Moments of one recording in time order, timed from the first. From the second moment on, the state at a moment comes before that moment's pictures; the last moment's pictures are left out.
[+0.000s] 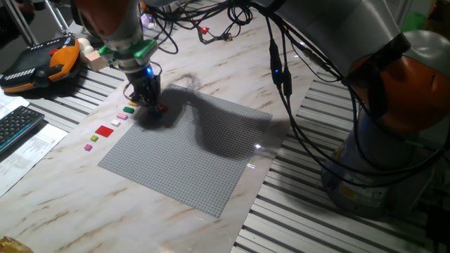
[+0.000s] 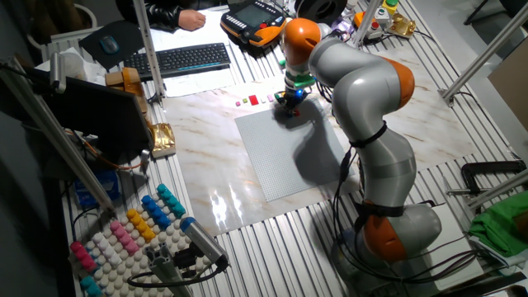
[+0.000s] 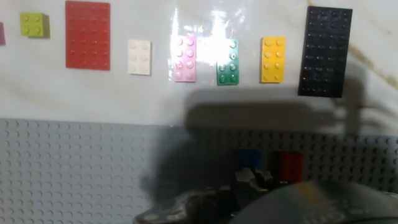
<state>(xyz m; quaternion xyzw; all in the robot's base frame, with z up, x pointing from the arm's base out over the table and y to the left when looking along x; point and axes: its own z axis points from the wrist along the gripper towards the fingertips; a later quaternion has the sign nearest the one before) 0.644 0.025 0.054 0.05 -1.00 -0.01 0.08</state>
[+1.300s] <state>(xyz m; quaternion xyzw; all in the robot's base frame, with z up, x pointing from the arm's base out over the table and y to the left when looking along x) 0.656 -0.017 0.125 0.02 -1.00 0.03 0.05</state>
